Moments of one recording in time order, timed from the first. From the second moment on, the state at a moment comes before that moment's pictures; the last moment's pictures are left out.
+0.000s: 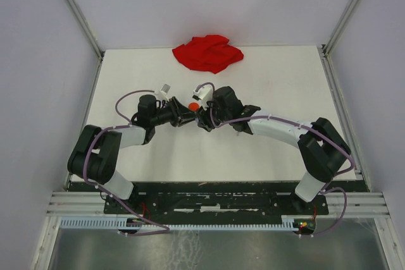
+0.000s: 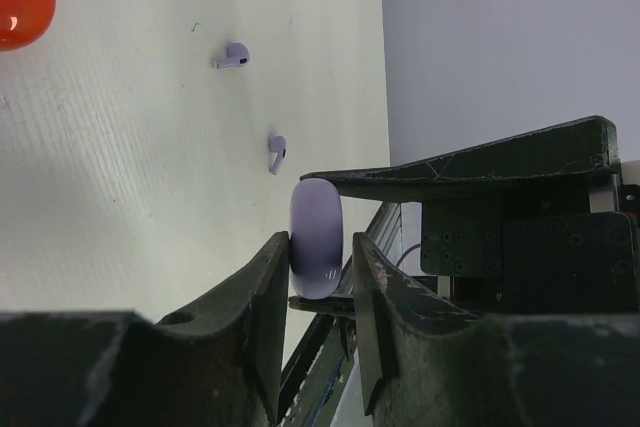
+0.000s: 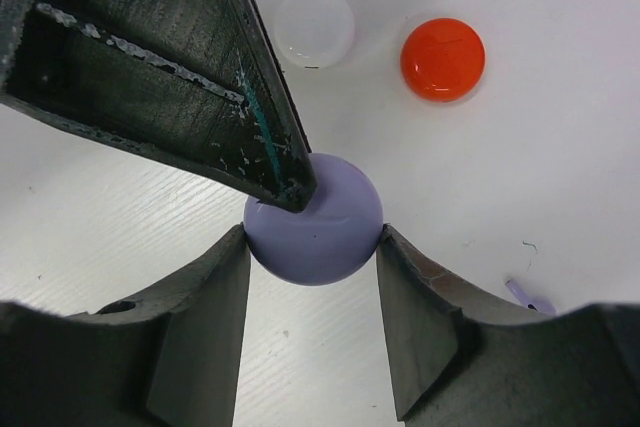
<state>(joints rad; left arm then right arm) -0.28 1.57 0.58 0.65 0.74 -1.02 0.78 1.68 1.10 -0.04 -0.18 -0.08</state>
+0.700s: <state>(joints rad) -0.29 1.60 0.58 0.76 0.74 -1.05 0.77 1.61 1.02 0.03 -0.13 -0.02</state>
